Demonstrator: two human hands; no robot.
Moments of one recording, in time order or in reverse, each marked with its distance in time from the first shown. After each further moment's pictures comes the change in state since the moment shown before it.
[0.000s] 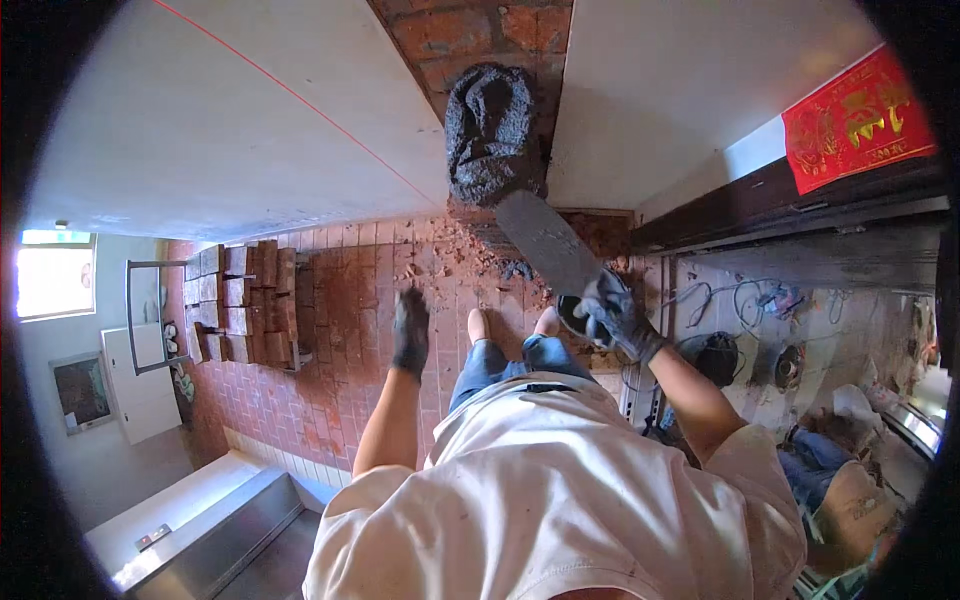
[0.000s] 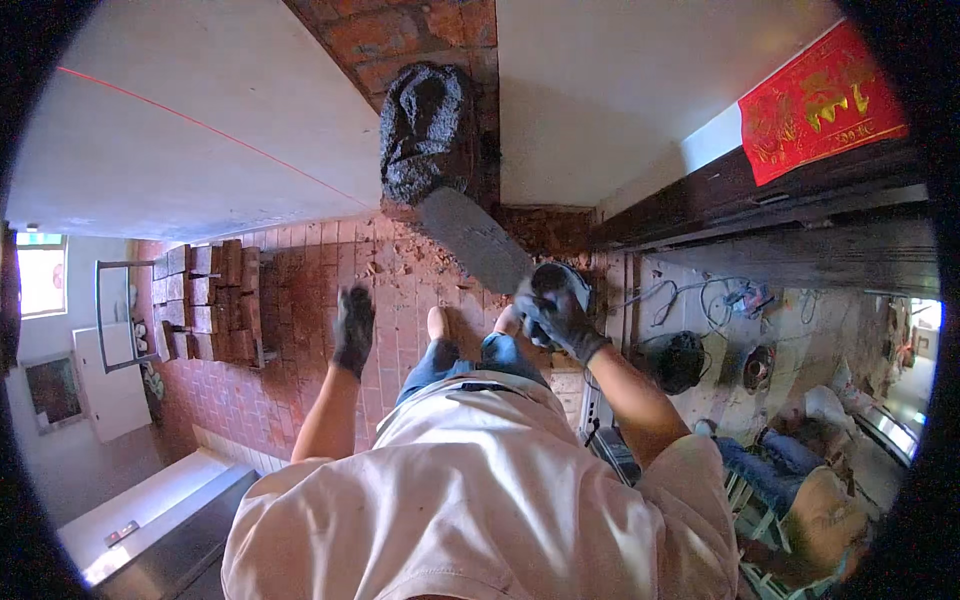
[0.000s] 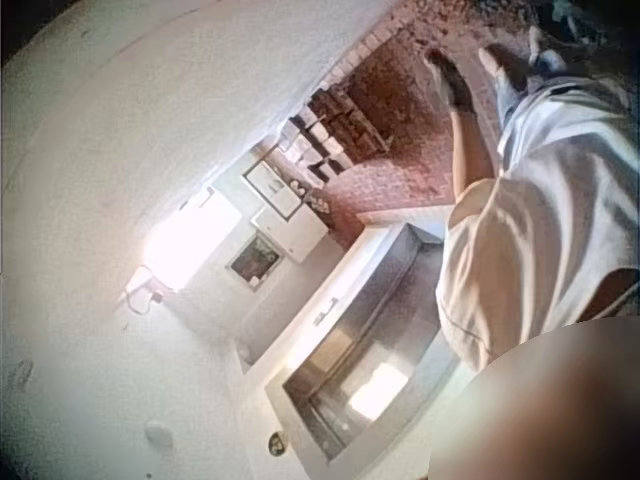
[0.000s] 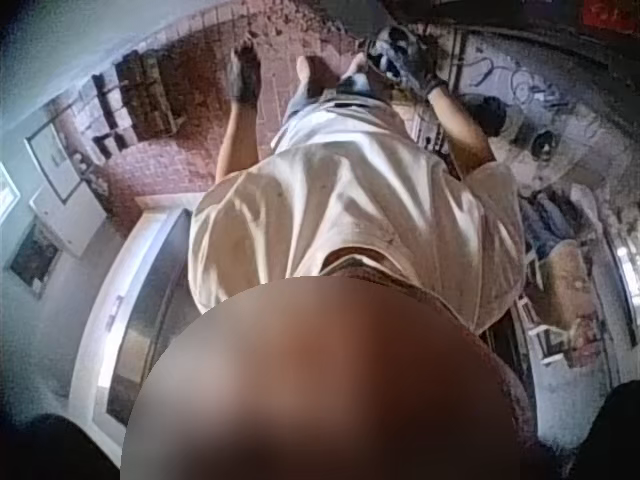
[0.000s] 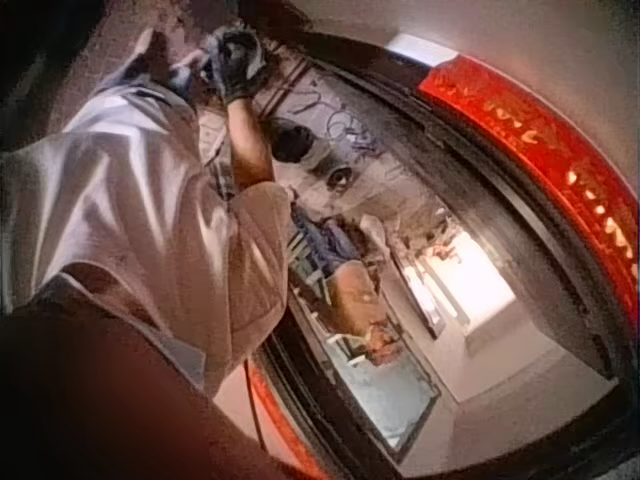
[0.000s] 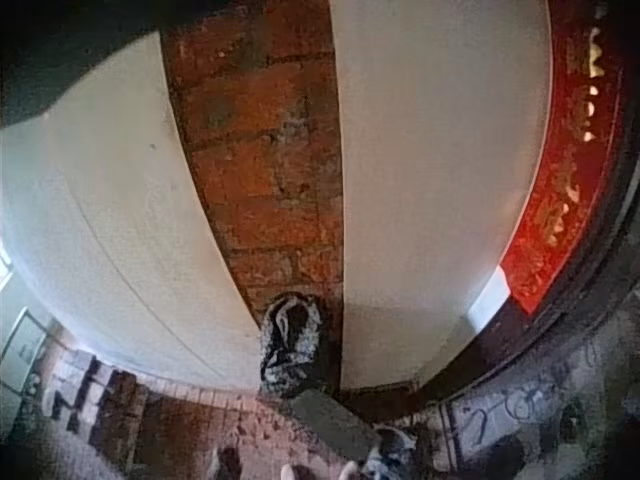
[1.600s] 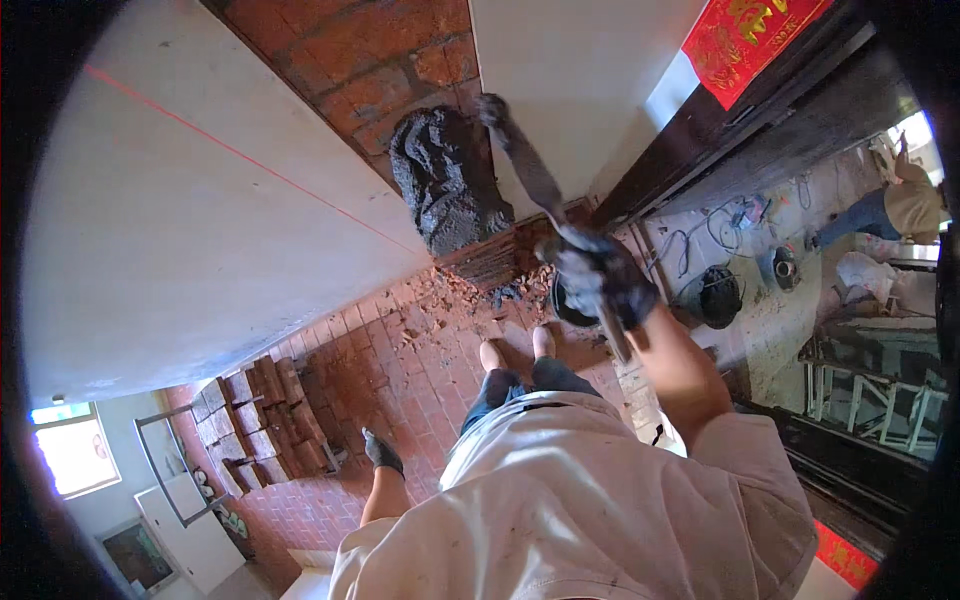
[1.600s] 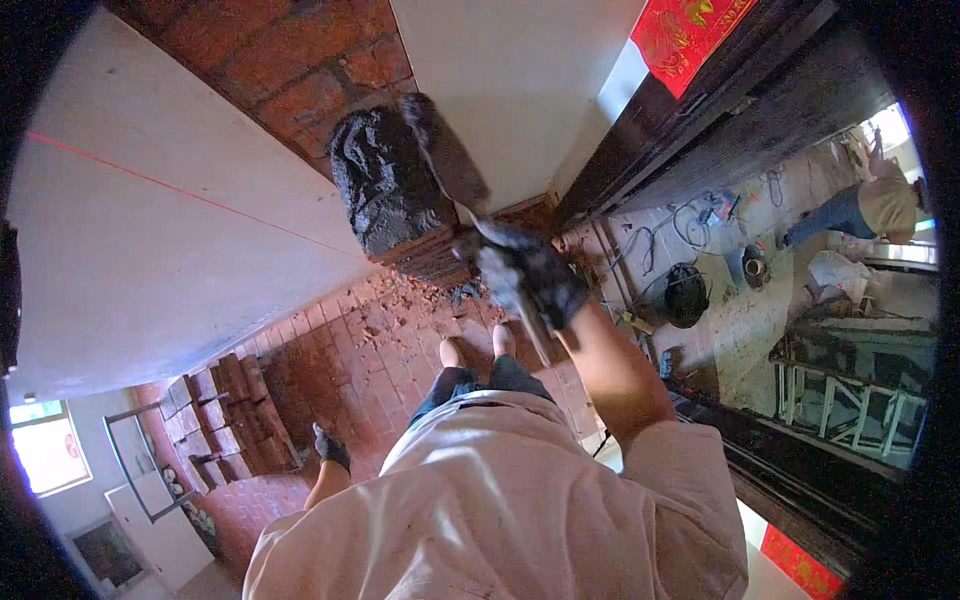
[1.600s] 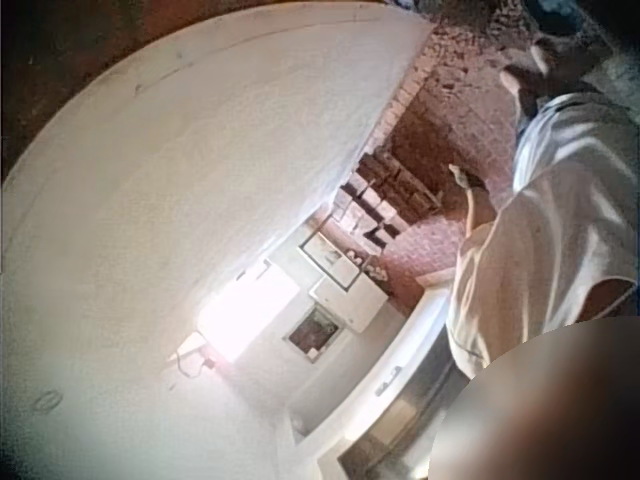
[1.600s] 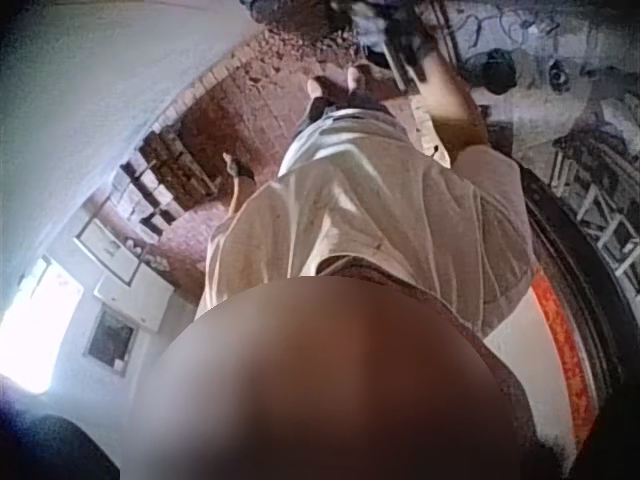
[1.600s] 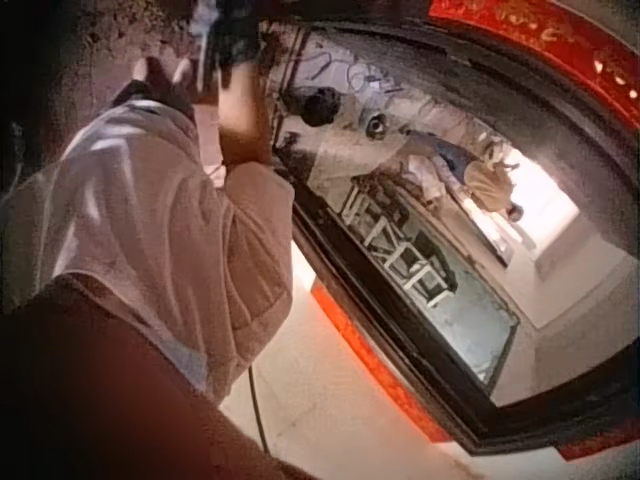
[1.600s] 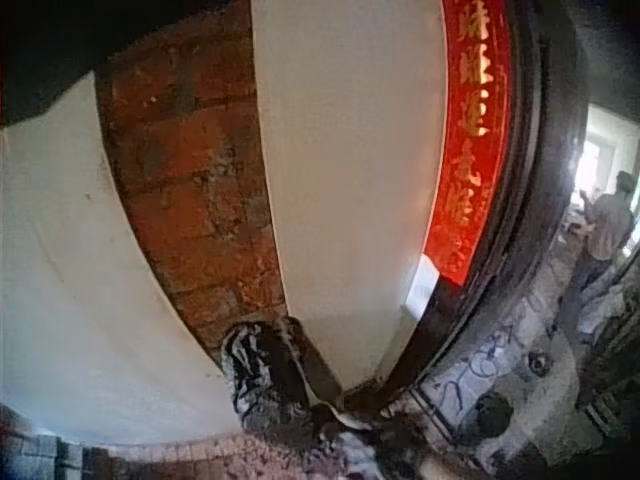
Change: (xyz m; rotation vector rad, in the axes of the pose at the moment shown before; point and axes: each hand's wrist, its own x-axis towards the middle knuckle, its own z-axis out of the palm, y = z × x) left_hand 0.084 0.025 -0.319 0.287 0.230 -0.363; right_hand 0.012 -0.118 0.040 1.196 -0.610 0.154
